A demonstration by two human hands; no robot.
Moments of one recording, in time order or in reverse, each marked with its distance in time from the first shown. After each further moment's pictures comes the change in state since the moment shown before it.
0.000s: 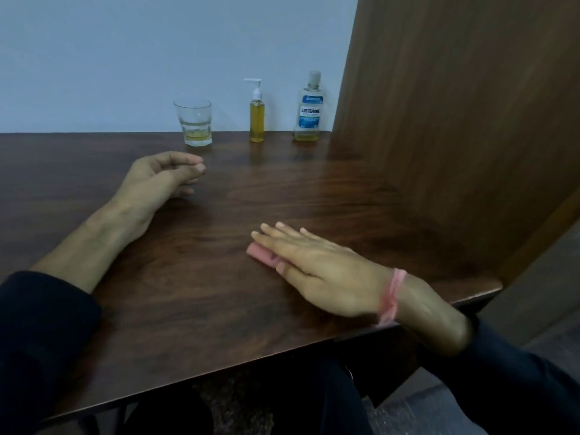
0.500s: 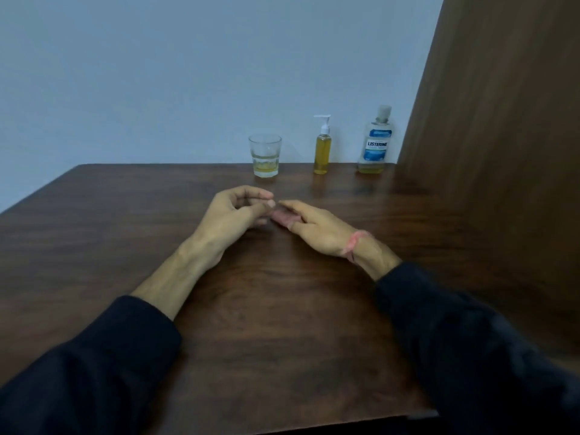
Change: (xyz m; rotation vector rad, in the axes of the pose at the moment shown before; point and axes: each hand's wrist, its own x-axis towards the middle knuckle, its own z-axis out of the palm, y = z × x) left_hand -0.001 -0.001 0.000 -0.024 -0.011 0.000; right_hand 0.183 0.013 -0.018 0.236 0.148 0.067
